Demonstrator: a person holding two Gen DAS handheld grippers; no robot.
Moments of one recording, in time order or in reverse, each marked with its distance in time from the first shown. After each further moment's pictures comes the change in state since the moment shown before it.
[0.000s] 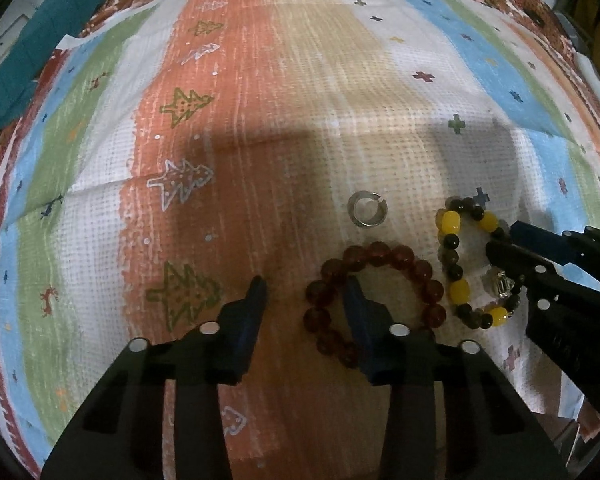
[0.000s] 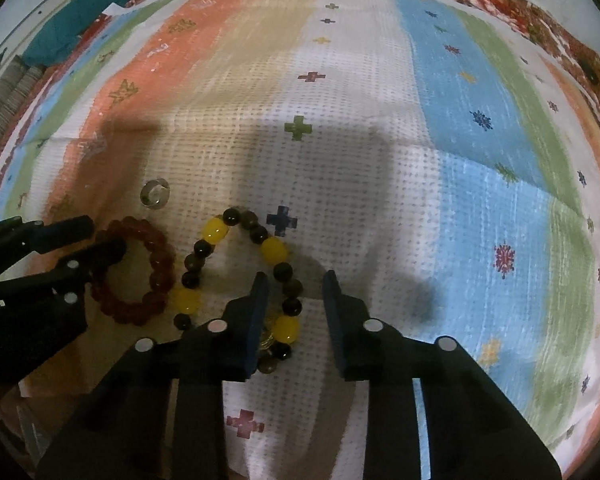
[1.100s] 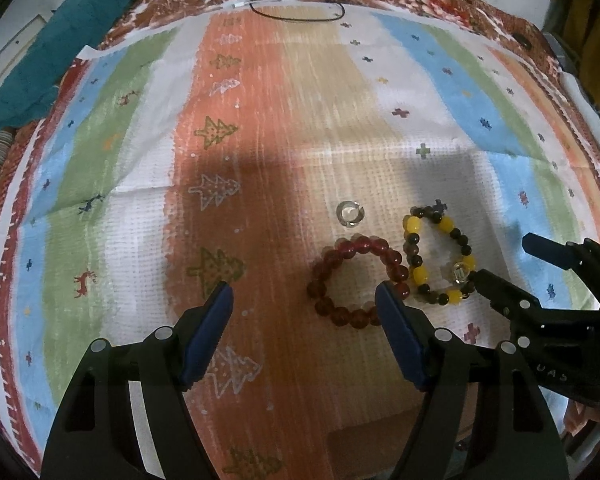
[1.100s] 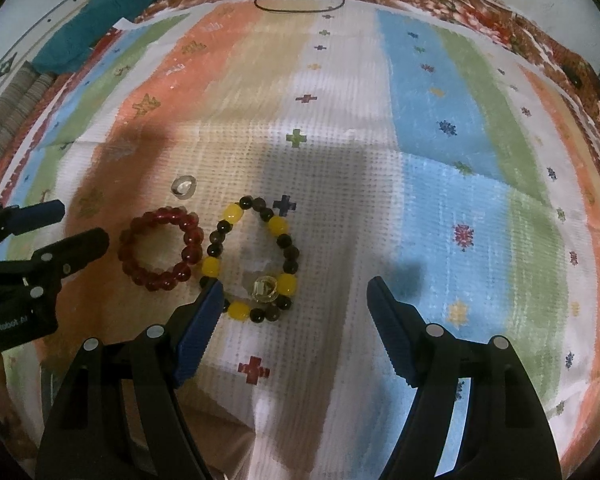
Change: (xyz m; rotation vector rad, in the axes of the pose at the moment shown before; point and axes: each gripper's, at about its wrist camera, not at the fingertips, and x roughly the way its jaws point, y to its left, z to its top) left arm -0.054 0.009 -0.015 -0.021 -0.065 -0.033; right arm -0.044 0.001 -0.023 0.009 -0.052 -0.012
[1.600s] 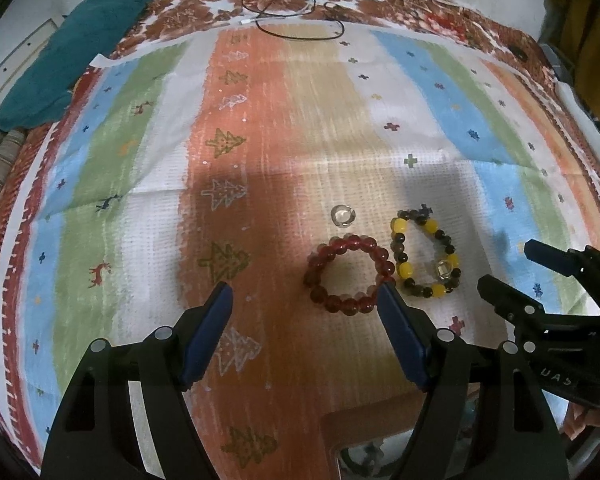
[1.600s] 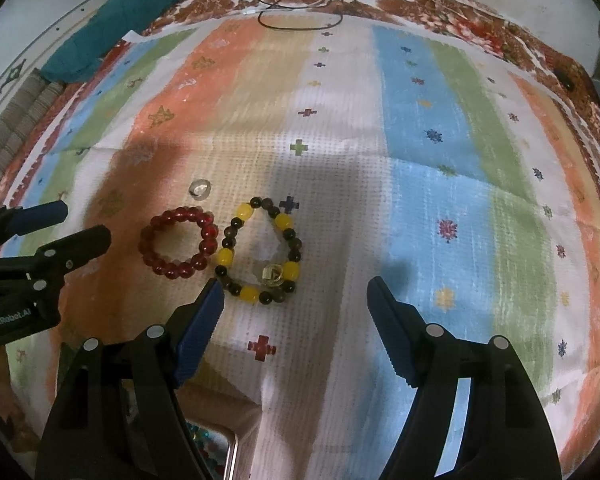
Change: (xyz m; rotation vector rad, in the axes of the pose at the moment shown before) left arm -0.026 -0.002 -0.011 -0.012 -0.057 0.011; right arm -0.027 0.001 -0.012 0.004 -0.048 0.007
